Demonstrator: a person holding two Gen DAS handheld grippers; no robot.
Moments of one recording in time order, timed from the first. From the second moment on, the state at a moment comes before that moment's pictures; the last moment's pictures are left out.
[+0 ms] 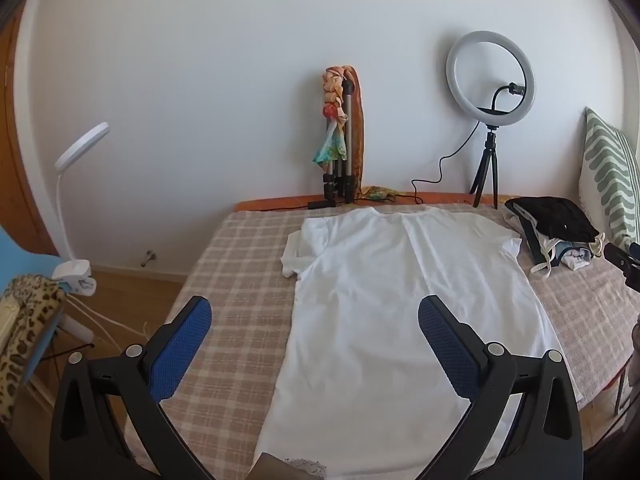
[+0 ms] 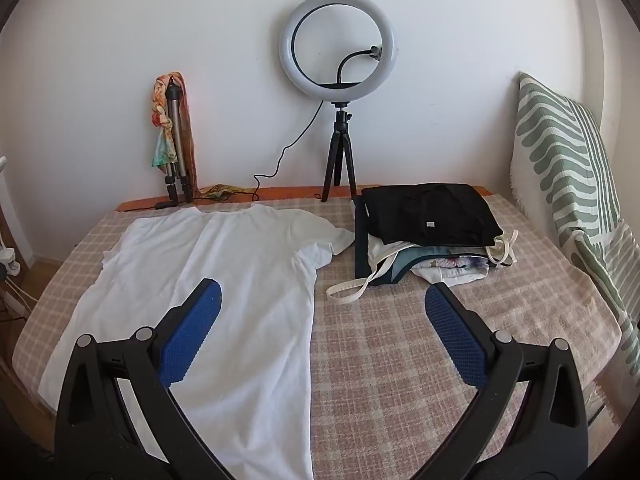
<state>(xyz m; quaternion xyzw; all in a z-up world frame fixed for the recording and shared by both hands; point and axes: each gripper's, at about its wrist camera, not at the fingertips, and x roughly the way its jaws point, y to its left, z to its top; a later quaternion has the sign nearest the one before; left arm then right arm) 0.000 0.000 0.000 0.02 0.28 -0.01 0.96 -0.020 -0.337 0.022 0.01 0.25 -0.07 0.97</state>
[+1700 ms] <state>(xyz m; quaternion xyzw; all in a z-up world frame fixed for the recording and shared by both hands) -0.002 0.002 0.003 0.02 0.27 0.00 0.96 -0.019 -0.340 0.021 0.02 0.25 -0.07 0.96</state>
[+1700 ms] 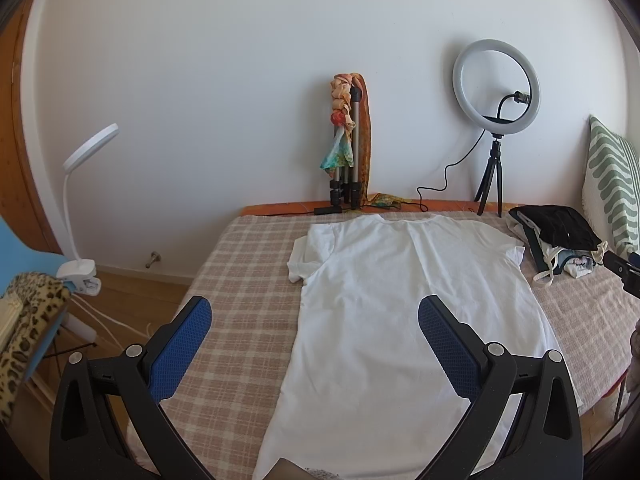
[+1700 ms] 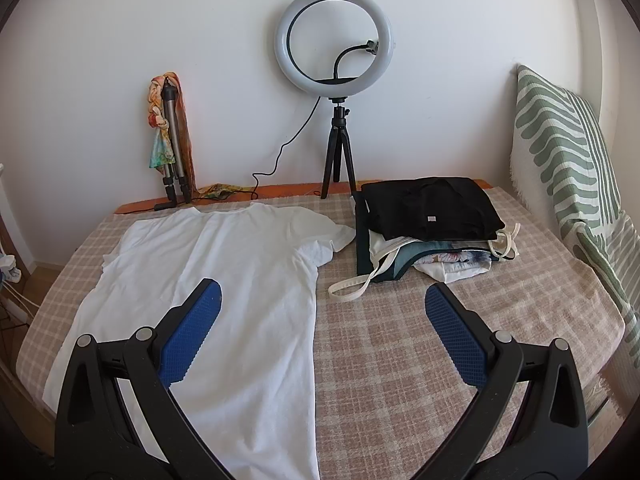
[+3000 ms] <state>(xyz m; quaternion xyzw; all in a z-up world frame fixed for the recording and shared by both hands) -0.003 0.024 -0.003 0.02 0.28 0.02 0.96 -0.004 -0.313 0.018 0.02 0.26 -0.06 0.96</state>
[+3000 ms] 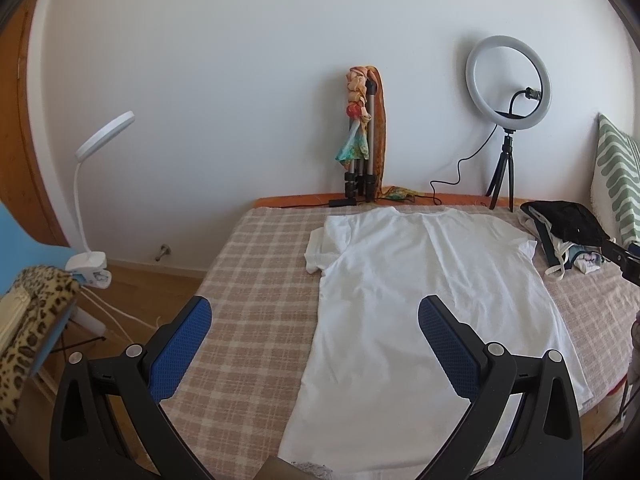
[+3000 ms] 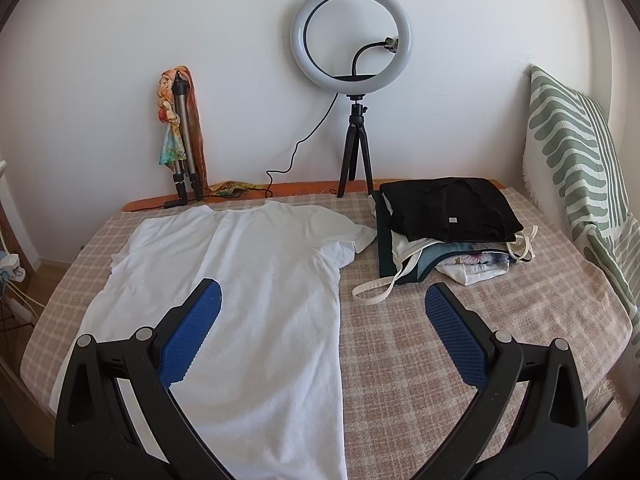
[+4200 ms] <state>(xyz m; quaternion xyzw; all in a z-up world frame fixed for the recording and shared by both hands) -0.003 0.089 -0.122 -0.12 0.47 -0.10 0.87 0.143 -0.120 0.061 -0.05 0.35 0.18 0.92</state>
